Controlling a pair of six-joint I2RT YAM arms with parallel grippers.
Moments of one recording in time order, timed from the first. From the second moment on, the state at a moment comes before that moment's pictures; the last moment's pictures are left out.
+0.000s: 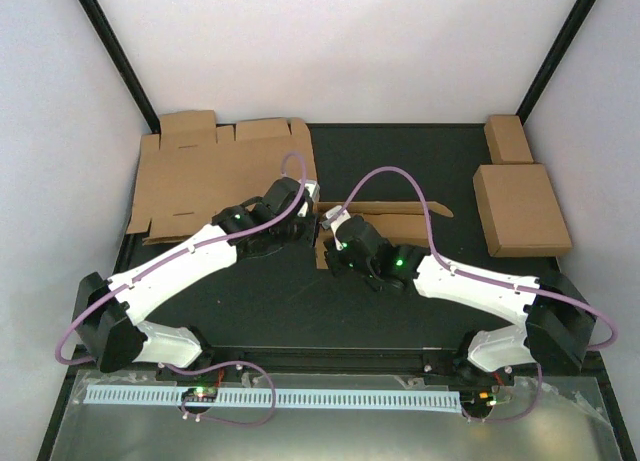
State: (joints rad) left arm -0.79 1.34 1.13 -0.61 -0.04 -0.52; right arm 1.00 1.36 0.89 -0.20 0.19 0.28
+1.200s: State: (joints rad) left arm -0.85 1.31 1.09 -0.61 -0.02 -0.53; right arm 0.96 1.10 0.85 -0.18 0.09 0.31
